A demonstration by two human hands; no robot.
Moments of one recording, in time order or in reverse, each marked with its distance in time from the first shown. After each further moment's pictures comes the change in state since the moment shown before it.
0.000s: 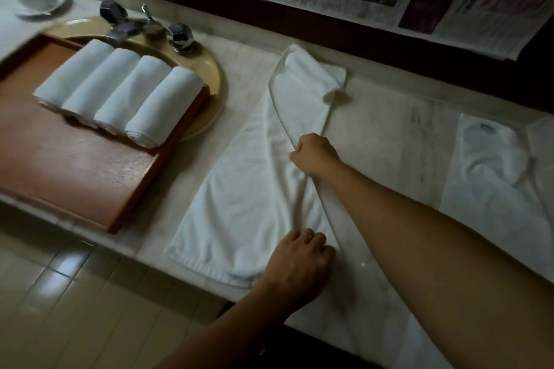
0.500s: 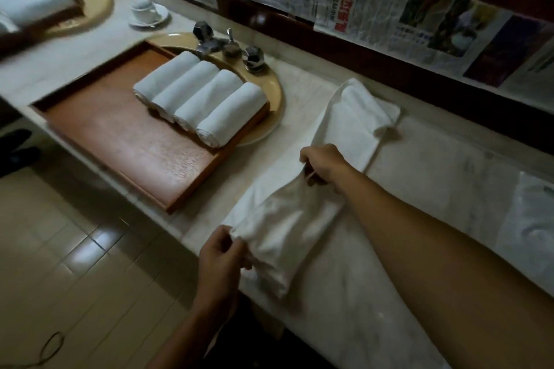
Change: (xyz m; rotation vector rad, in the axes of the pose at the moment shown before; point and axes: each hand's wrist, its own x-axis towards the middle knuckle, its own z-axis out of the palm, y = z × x) left_hand -0.100 -0.051 -0.053 -1.301 0.877 -1.190; right_hand -0.021 -0.080 -0.006 0.539 -0.230 0.059
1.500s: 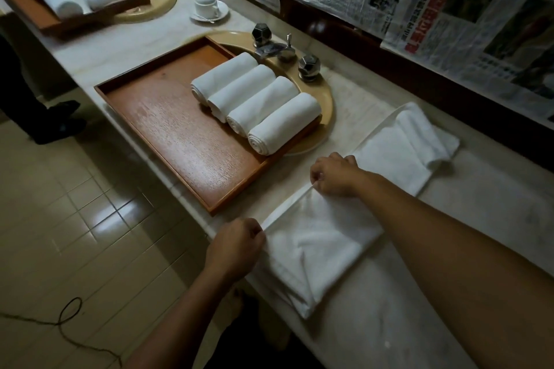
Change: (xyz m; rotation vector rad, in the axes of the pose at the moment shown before) left_hand 0.074 0.015 -0.050 0.997 -0.111 0.095; right_hand 0.046 -0.036 0.052 -1.152 -0.228 -0.635
